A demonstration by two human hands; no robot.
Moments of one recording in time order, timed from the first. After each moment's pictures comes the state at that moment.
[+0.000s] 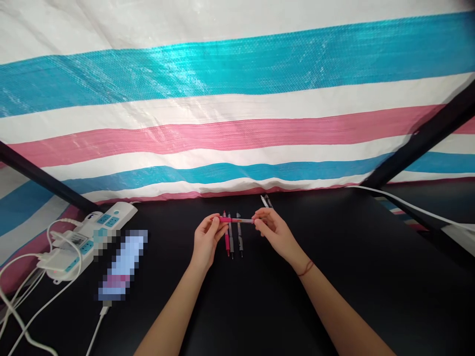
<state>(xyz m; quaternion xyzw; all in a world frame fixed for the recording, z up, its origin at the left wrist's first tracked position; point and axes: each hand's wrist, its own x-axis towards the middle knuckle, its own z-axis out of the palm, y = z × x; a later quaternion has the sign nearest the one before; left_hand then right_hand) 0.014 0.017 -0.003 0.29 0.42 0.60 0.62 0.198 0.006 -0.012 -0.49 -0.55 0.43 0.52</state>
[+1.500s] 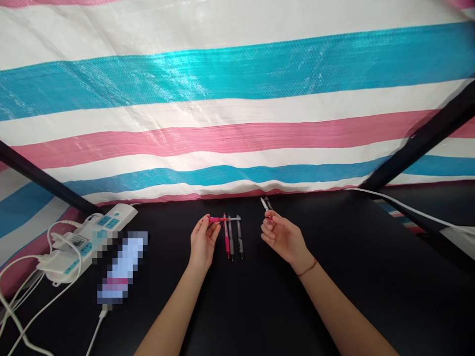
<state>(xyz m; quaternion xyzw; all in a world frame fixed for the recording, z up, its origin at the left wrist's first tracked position) 0.008 0.024 -0.001 0.14 0.43 0.65 0.61 0.207 0.006 0.001 -0.36 -0.30 0.67 0.57</state>
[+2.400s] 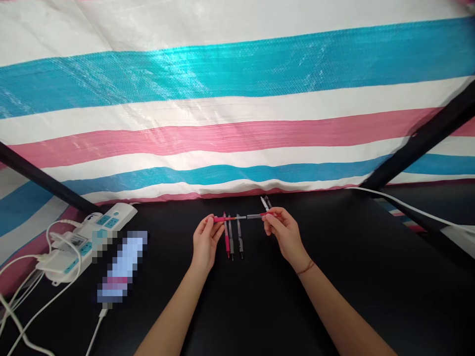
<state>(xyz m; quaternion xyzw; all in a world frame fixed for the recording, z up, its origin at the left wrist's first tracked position) 0.015 0.020 -0.002 0.17 0.43 0.64 0.62 0.199 0.010 -0.009 -0.45 -0.36 0.49 0.65</state>
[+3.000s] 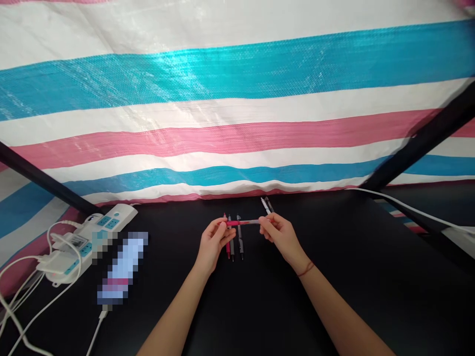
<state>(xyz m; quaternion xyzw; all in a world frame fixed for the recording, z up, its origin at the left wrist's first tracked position) 0.017 0.014 -0.009 0.31 0.42 0.54 0.66 0.198 0.009 -0.007 -0.51 -0.45 0.48 0.55</state>
